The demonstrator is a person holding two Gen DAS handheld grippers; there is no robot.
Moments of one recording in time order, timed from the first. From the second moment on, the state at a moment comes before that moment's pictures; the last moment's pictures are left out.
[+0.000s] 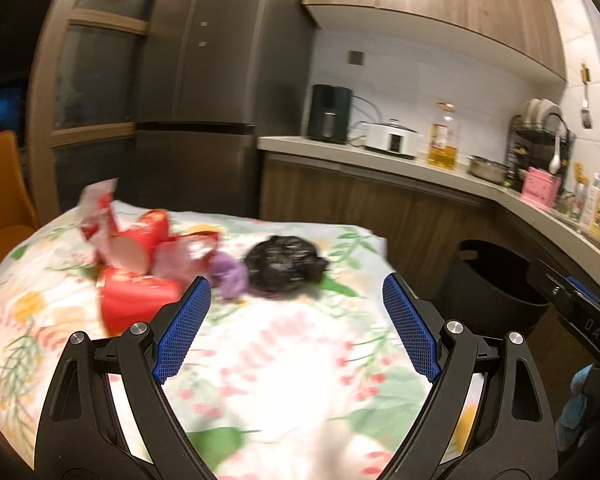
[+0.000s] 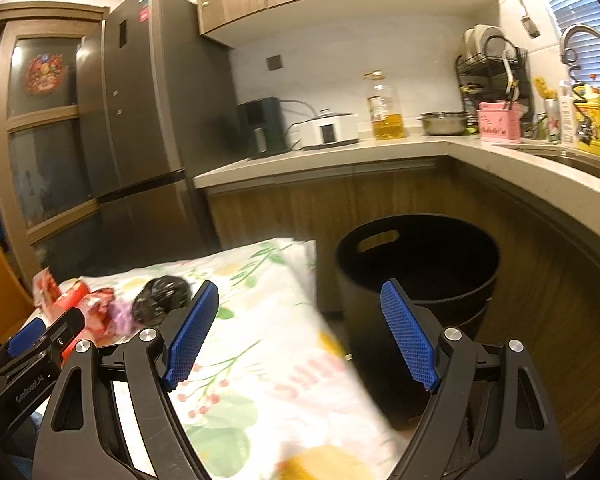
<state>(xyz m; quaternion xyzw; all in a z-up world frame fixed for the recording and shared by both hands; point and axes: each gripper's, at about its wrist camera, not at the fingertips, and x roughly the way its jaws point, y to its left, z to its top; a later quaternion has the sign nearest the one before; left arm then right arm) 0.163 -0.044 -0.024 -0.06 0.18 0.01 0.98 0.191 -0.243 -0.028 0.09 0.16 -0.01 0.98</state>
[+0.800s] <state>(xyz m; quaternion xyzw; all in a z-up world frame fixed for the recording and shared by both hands) 0.167 0.088 -0.060 -0.09 0.22 0.09 0.97 0.224 -0.137 -0.050 0.07 0.19 0.10 0.97</state>
